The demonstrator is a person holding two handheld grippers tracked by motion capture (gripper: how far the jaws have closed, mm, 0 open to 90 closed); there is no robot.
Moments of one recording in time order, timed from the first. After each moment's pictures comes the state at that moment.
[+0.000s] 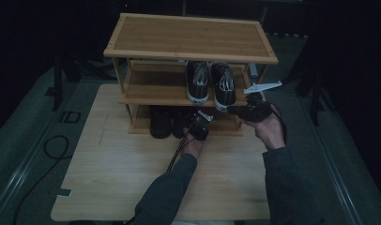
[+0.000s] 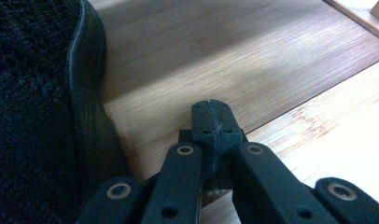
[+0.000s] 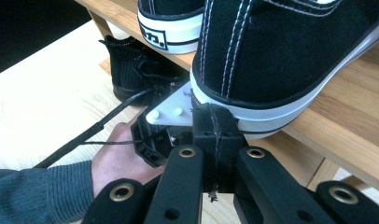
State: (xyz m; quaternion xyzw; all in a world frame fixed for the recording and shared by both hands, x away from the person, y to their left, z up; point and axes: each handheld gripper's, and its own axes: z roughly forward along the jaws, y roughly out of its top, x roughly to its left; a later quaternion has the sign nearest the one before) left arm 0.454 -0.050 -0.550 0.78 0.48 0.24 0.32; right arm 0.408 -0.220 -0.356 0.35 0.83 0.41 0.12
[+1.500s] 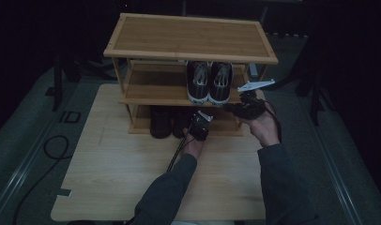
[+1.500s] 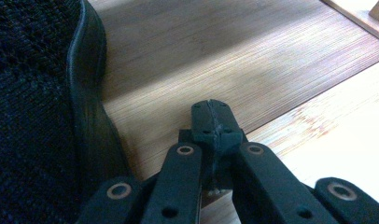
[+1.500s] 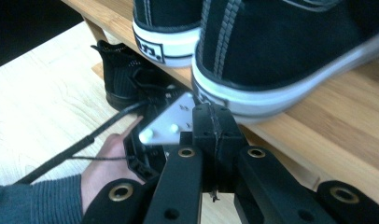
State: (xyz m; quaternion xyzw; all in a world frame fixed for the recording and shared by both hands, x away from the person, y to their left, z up) left arm 0.453 -0.049 -0.551 0.78 0.48 0.24 0.32; right arm 0.415 -0.210 -0.358 0.35 0.83 0.40 0.14
